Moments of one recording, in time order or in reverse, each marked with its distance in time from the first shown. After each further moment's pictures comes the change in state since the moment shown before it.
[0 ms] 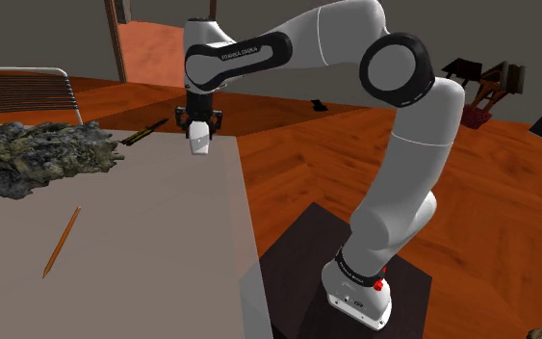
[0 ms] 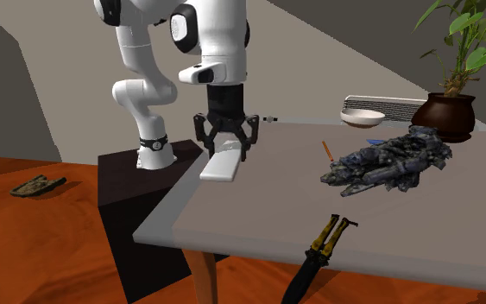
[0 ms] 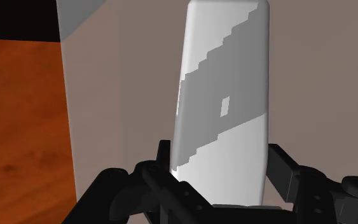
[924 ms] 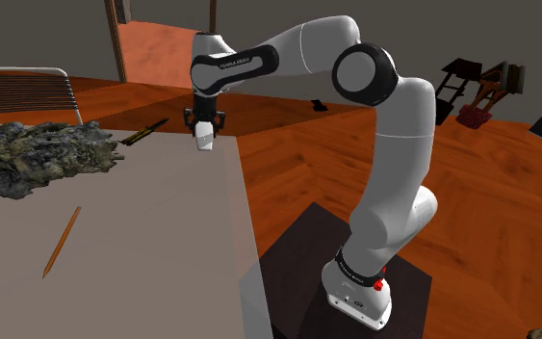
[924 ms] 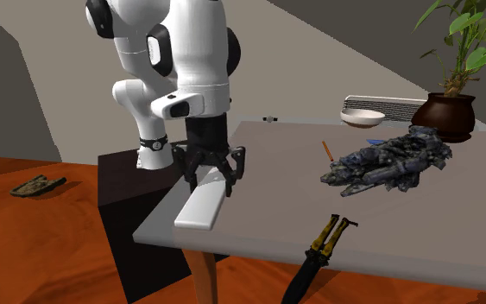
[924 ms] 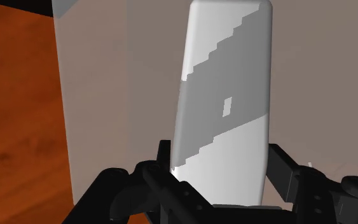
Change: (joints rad) arm -0.024 0.189 -0.059 0.156 -0.069 0.020 -0.072
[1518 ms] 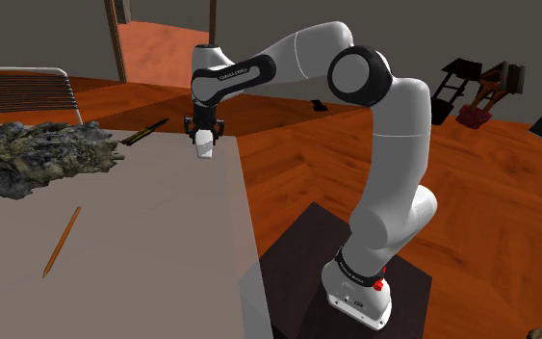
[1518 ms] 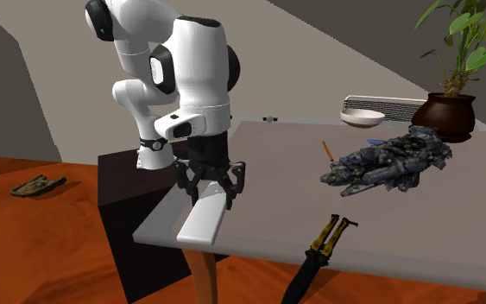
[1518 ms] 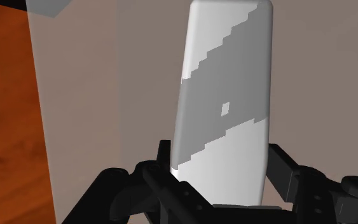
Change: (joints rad) arm 0.005 0.034 -0.009 -0.037 -0.018 0.068 0.012
